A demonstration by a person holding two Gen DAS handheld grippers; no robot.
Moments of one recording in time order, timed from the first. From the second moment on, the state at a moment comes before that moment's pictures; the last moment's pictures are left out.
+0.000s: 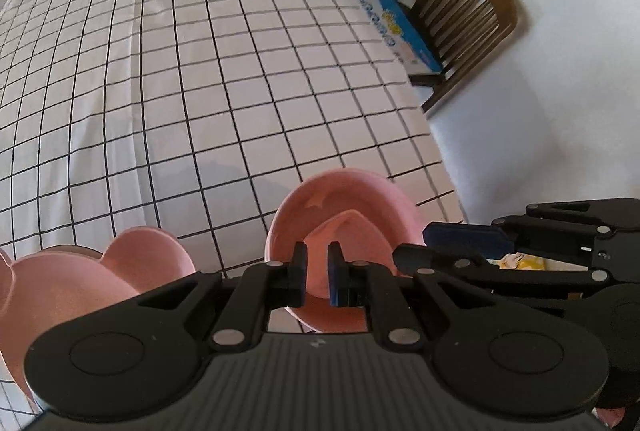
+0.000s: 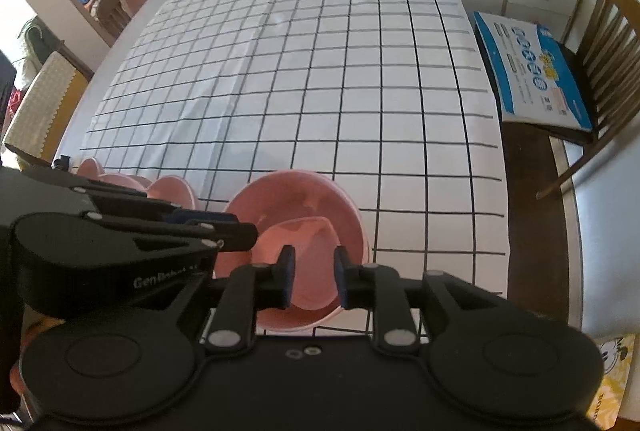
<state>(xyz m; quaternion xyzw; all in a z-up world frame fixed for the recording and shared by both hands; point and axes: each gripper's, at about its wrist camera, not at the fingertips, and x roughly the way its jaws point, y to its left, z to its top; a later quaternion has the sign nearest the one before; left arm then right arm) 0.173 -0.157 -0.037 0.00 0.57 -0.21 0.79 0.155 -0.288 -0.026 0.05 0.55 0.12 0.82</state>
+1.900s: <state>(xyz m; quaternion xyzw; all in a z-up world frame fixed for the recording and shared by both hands) 0.144 -0.140 -0.084 -0.04 0.54 -0.14 0.83 0.163 -0.319 -0.075 0.14 0.56 0.06 0.82</state>
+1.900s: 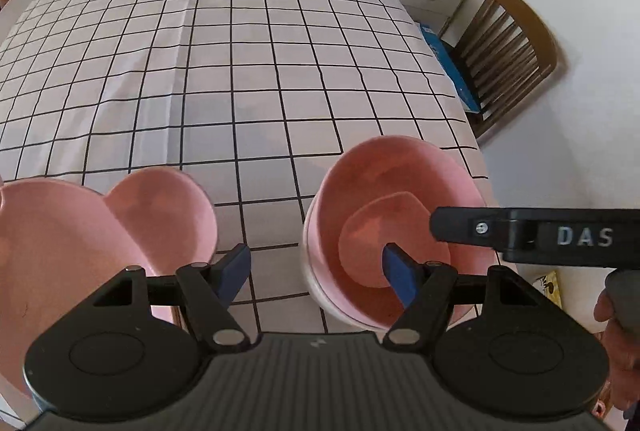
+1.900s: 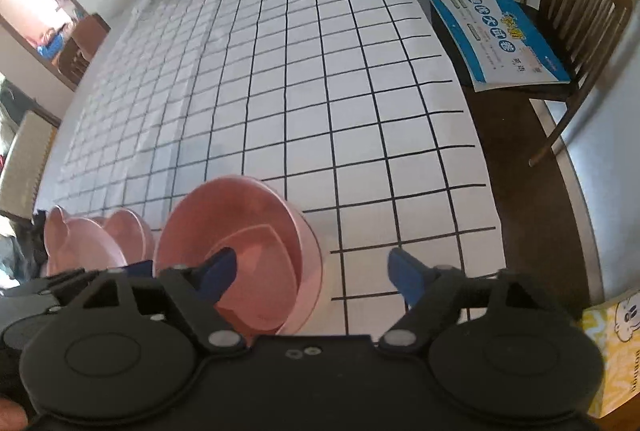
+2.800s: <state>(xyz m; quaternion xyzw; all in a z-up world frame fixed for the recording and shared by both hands) 0.160 -0.139 -0.104 -0.09 0.59 -0.14 0.79 0.177 -0.310 -0.097 0.15 0.59 0.06 0.79</state>
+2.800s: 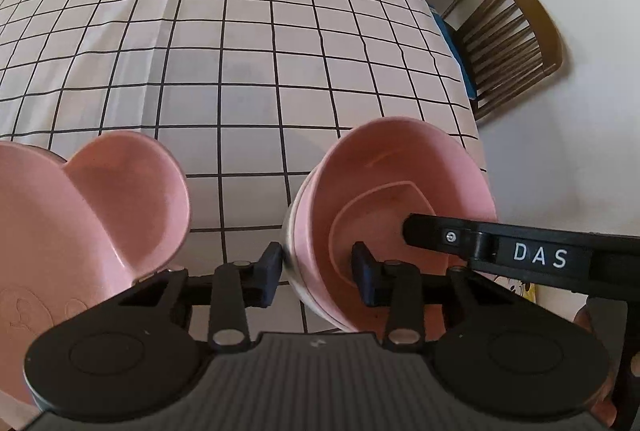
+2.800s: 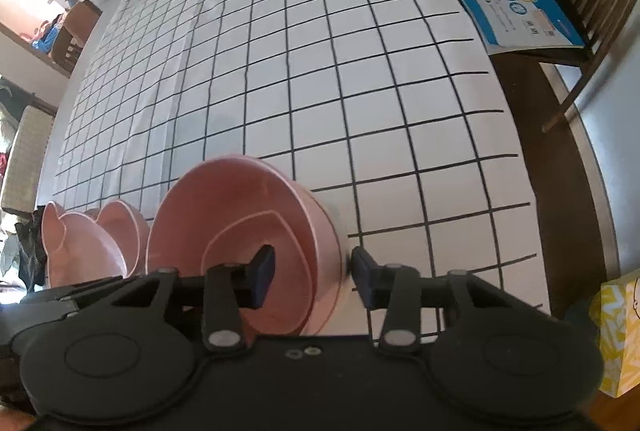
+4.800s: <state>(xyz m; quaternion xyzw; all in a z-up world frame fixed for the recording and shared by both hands) 0.125 0.034 -0.040 -0.10 0.56 0.00 0.82 0.179 -0.117 -0.044 0.06 0.59 0.18 0.79</state>
